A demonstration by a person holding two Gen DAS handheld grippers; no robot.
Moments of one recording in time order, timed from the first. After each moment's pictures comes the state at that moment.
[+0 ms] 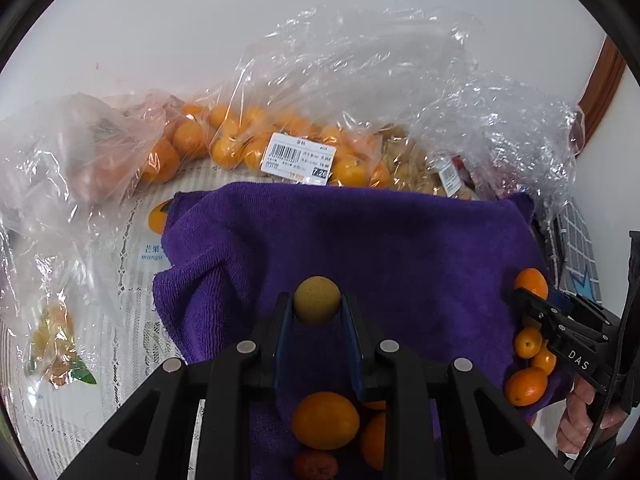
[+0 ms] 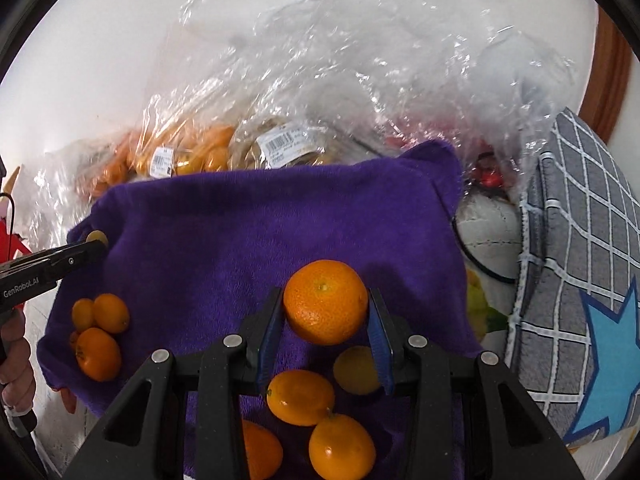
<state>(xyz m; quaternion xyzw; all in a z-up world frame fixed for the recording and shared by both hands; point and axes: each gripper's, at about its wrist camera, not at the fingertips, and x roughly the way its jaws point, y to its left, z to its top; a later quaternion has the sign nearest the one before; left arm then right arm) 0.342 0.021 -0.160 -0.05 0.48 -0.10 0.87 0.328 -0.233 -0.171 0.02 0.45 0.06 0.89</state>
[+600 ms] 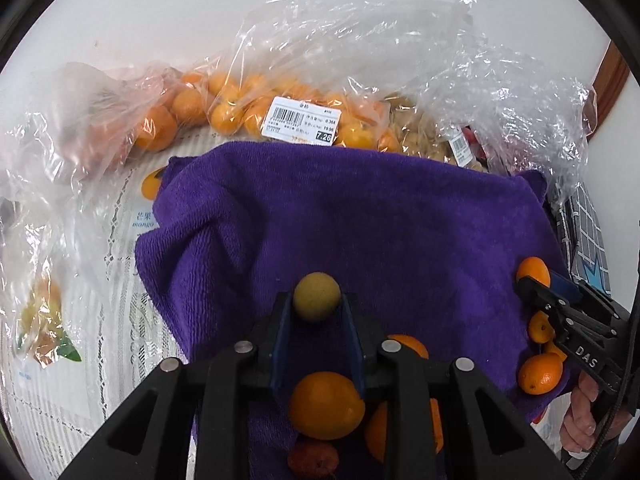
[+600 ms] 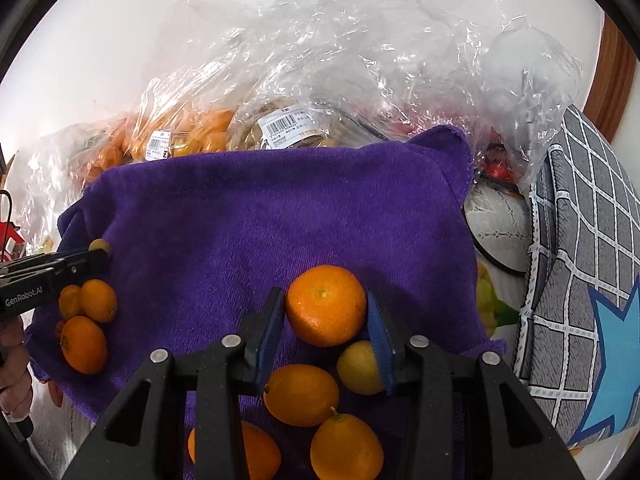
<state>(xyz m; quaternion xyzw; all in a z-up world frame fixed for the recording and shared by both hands) 0.341 0.016 -0.179 -0.05 0.51 -0.09 0.86 0.328 -0.226 -0.183 0.01 0.46 0.06 0.89</state>
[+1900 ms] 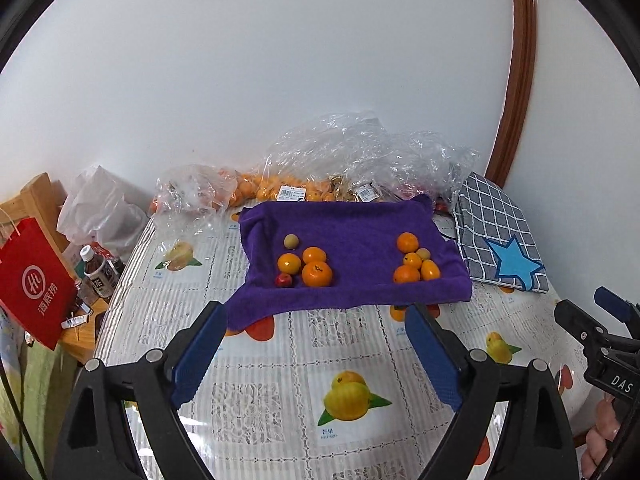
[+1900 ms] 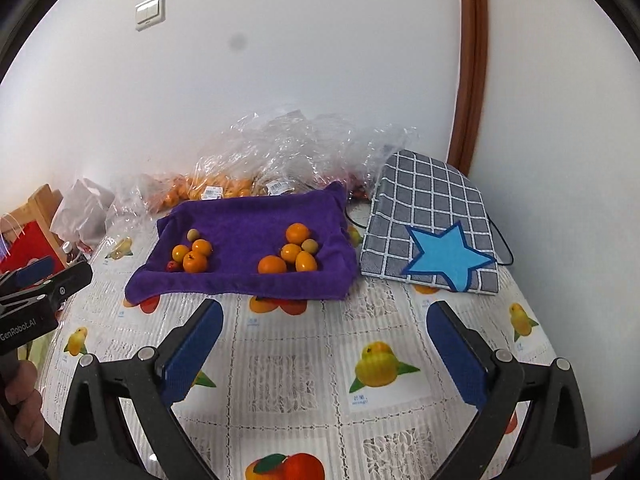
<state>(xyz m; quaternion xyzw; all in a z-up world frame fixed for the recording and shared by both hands) 0.060 -0.009 -0.015 -0.01 0.35 -0.04 0.94 0.033 -0.255 -0.024 0.02 0.34 -0.02 0.94</state>
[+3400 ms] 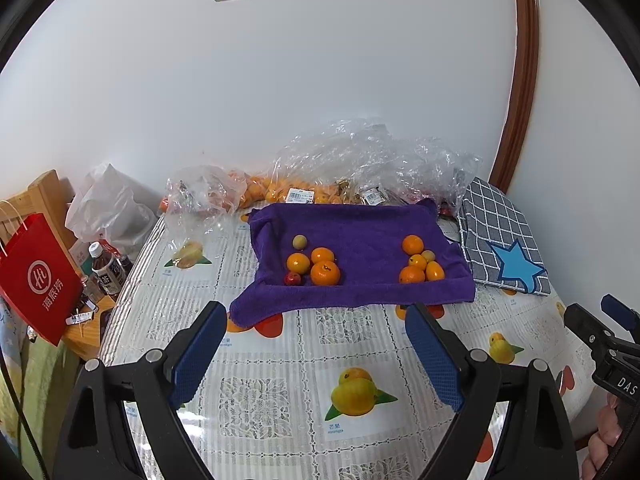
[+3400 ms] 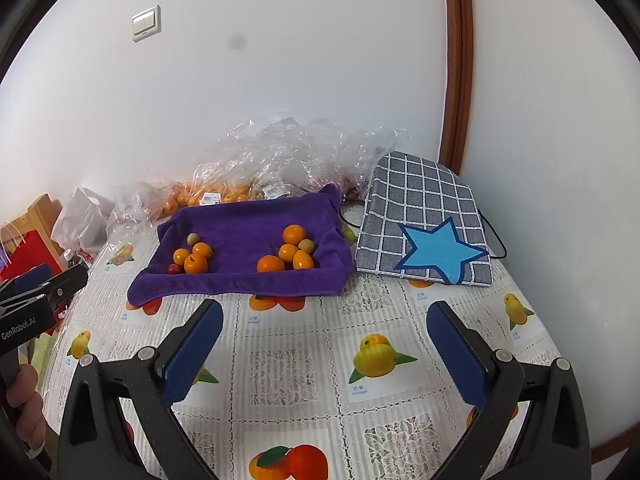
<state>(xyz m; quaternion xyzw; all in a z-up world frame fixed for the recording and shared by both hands) 0.051 -0.004 -0.013 -0.01 0.34 -0.03 0.94 0.017 -0.257 -0.023 0.04 0.33 -0.03 0.94</state>
